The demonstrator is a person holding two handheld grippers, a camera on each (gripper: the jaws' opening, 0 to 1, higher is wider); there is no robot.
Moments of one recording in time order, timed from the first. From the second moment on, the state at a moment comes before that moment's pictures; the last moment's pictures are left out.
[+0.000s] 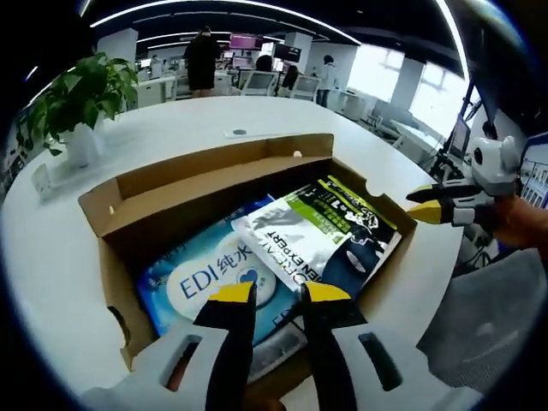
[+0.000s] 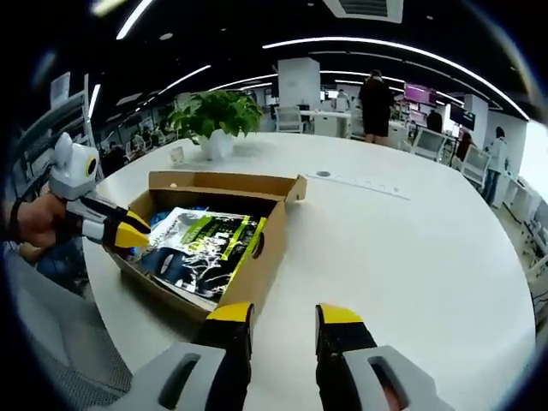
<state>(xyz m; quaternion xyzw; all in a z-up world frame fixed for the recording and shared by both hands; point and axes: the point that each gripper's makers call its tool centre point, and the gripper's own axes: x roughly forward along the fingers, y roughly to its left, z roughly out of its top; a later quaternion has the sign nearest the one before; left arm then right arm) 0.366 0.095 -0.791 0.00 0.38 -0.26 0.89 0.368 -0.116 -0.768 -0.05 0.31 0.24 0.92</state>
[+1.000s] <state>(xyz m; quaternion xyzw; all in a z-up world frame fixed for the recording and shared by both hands) 0.370 0.116 -0.796 -0.04 0.40 -0.25 0.88 0.375 -0.033 -0.738 -0.01 0.28 0.32 0.90</state>
